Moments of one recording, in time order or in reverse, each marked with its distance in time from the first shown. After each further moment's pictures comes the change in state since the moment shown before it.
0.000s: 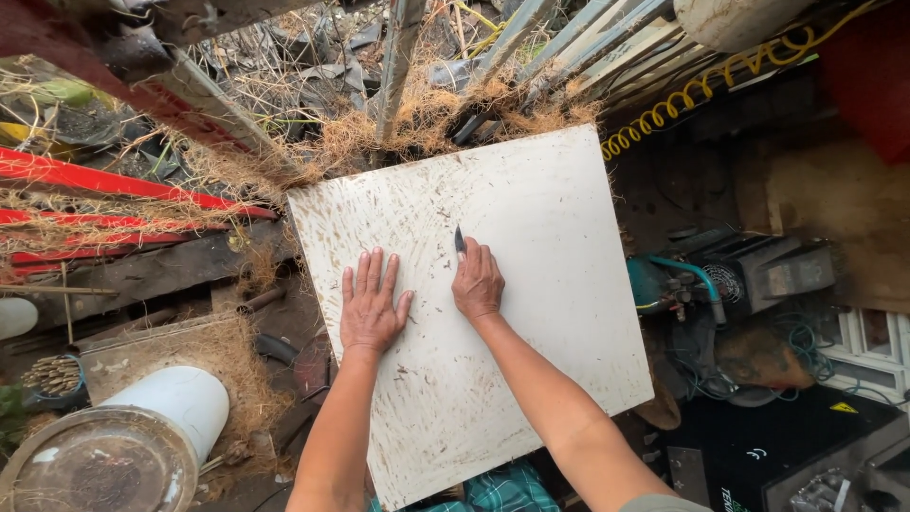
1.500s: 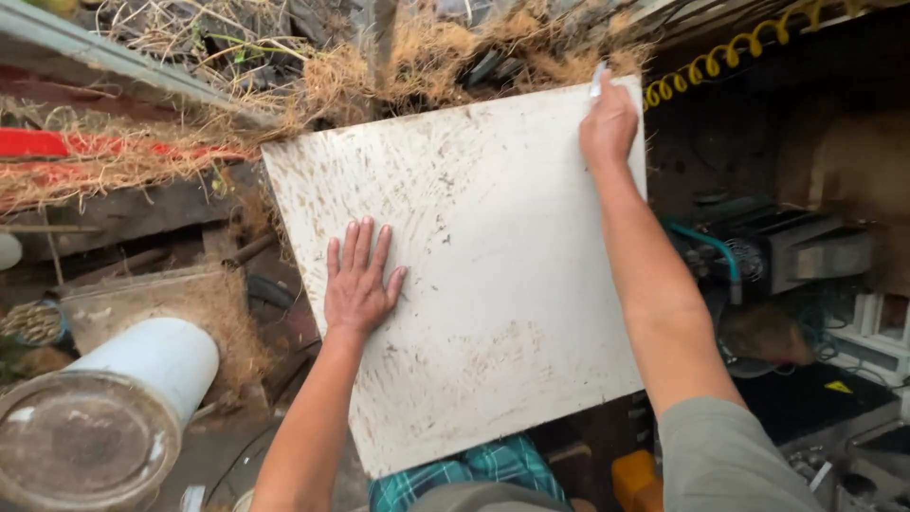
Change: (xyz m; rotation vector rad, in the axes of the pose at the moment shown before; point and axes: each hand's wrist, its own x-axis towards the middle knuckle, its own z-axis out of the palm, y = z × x) left_hand 0.014 -0.003 -0.024 0.025 -0.029 0.123; right_hand 0.239 0.212 0.001 -0.093 0.006 0.021
